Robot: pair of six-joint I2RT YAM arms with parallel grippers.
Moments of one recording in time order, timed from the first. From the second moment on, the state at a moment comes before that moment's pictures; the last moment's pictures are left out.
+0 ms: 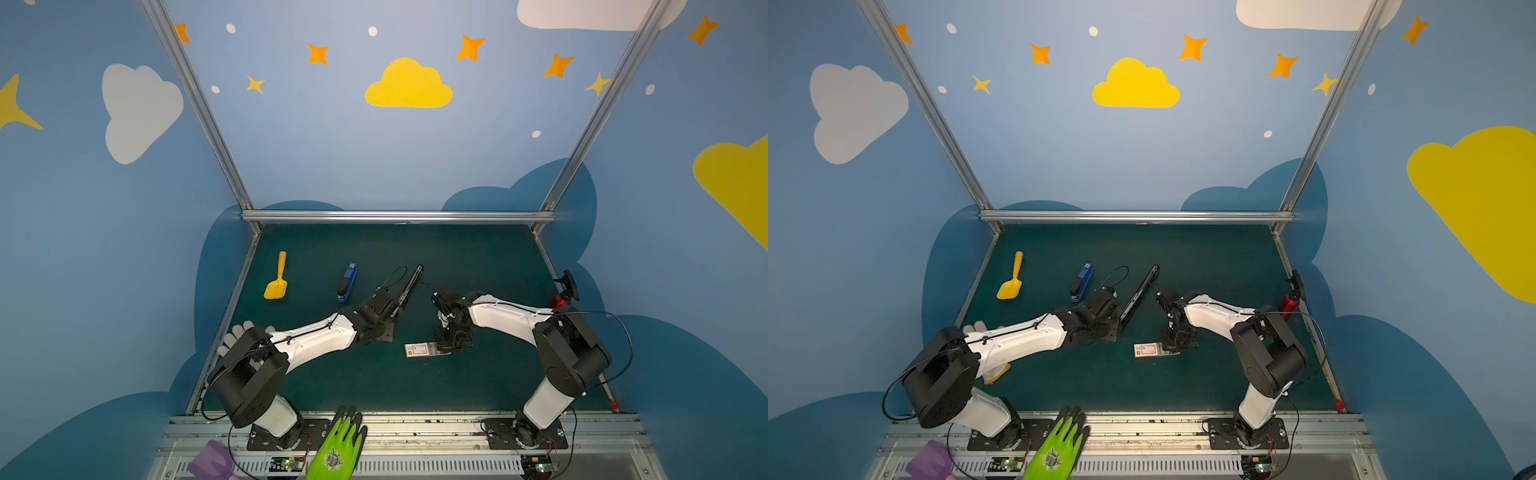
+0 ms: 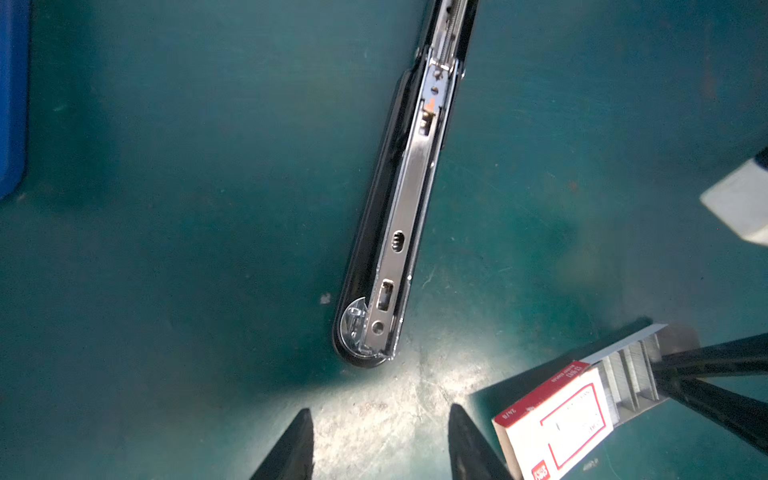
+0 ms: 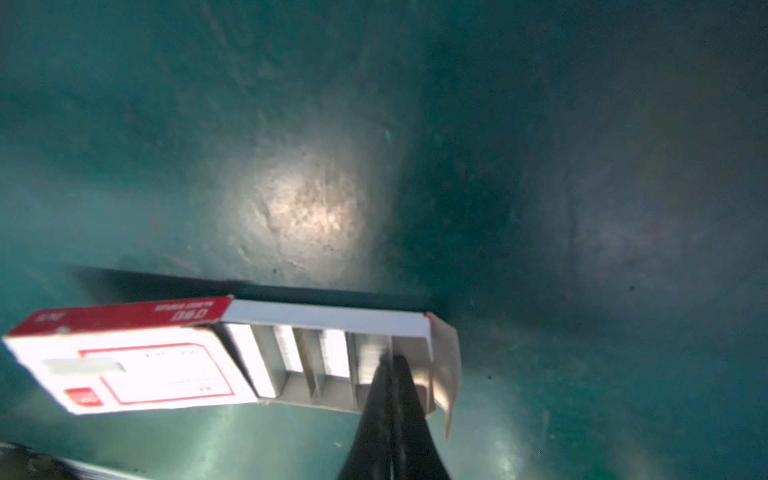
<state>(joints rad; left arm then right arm) -0.77 1.54 0.90 -0.40 -0.13 -0.58 0.68 1.71 0.99 -0.82 -0.15 0.55</state>
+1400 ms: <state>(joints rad) -0.48 1.24 0.62 0.50 0.84 -0.97 0.53 1.39 1.01 -0.31 -1.08 0.50</state>
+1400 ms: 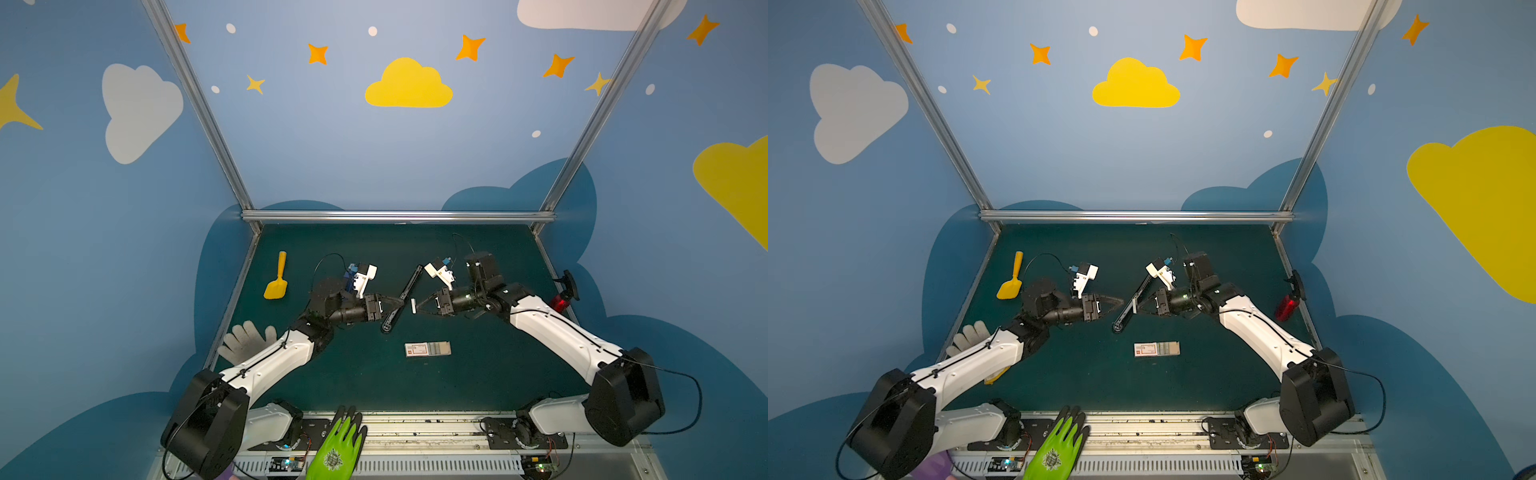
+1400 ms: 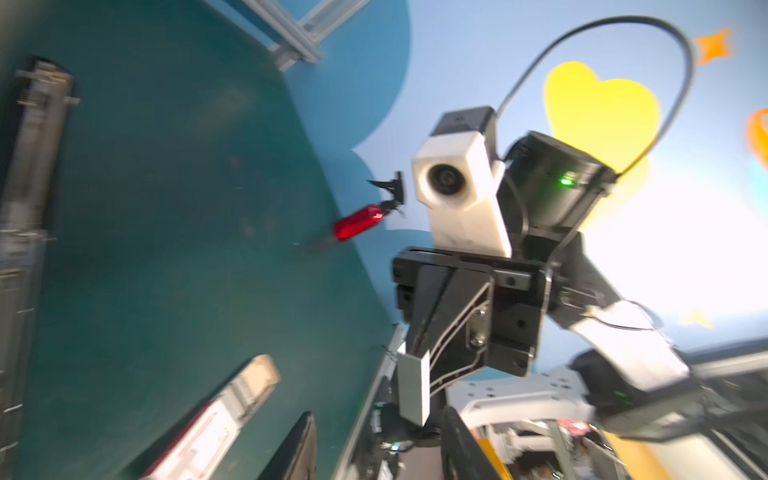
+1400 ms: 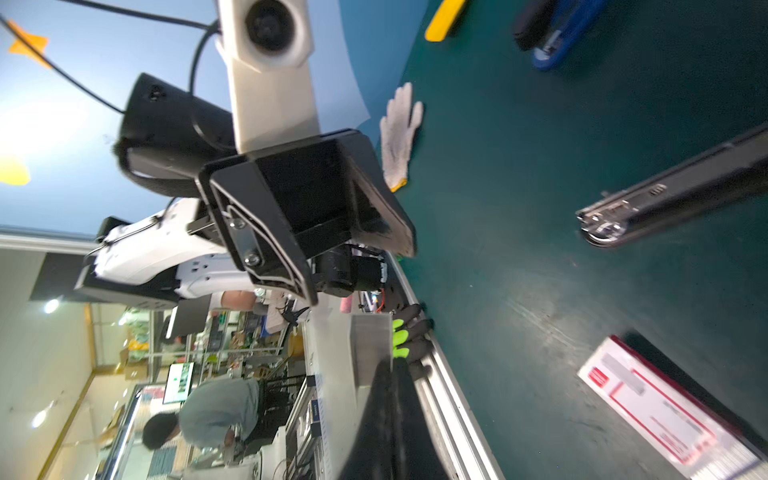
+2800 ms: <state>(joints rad) -0.52 1.24 0.62 0.67 0.91 -1.07 0.55 1.41 0.96 -0.09 -1.30 0.61</state>
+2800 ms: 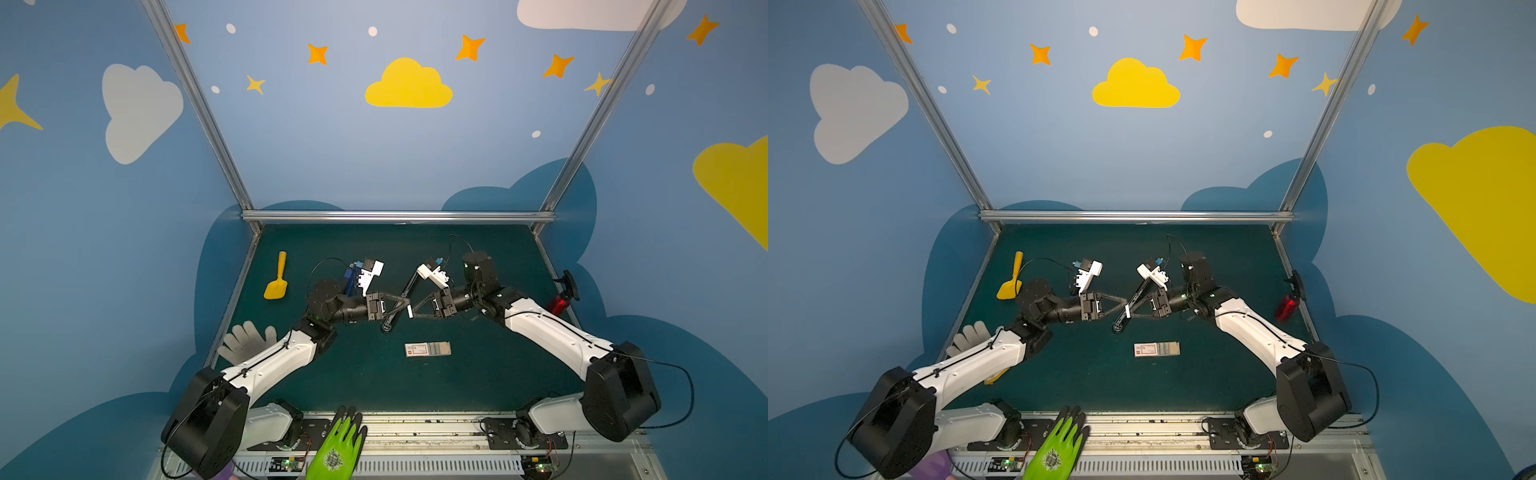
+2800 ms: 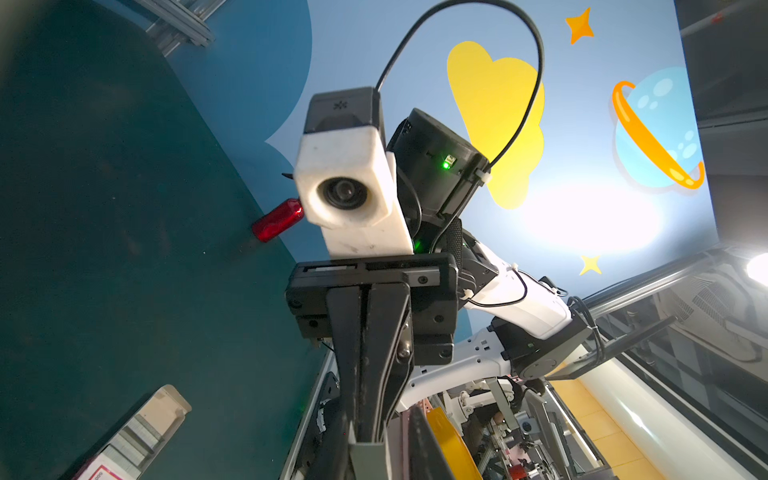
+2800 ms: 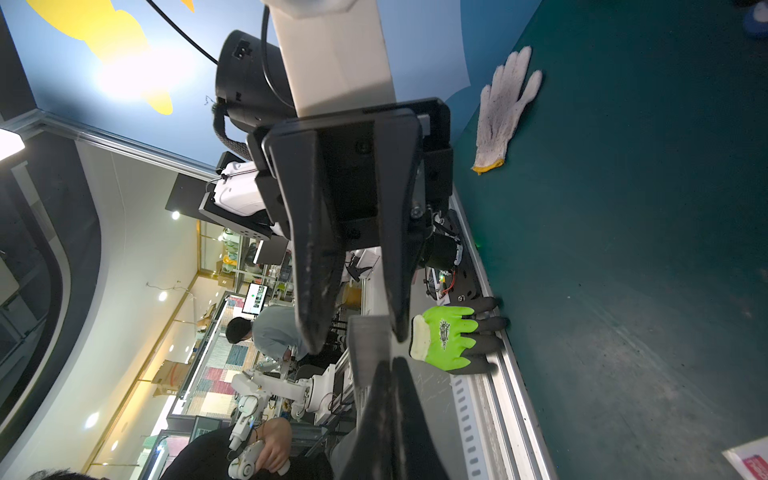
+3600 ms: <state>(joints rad) -0.52 1.22 0.66 0.53 0.89 -0.98 0.51 1.40 0.91 -0.05 -1.27 0.65</state>
